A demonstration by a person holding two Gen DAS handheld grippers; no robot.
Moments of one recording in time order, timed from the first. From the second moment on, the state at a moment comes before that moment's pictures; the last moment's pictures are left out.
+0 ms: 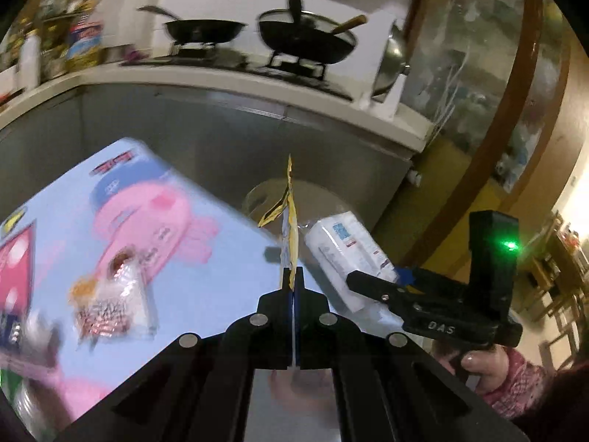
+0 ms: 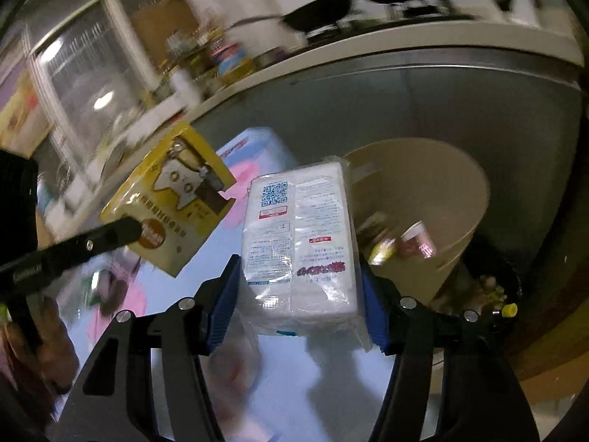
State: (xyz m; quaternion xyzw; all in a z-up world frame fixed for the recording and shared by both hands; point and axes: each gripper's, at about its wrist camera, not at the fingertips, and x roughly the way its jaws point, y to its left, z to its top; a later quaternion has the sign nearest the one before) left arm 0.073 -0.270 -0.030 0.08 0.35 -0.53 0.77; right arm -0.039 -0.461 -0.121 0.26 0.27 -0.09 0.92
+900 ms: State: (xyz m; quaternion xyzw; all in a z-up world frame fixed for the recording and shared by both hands) left arm 0.070 -0.233 -0.043 0.06 0.37 -0.46 0.81; right arm -0.035 -0.471 -0.114 0.33 0.24 -0.07 0.91
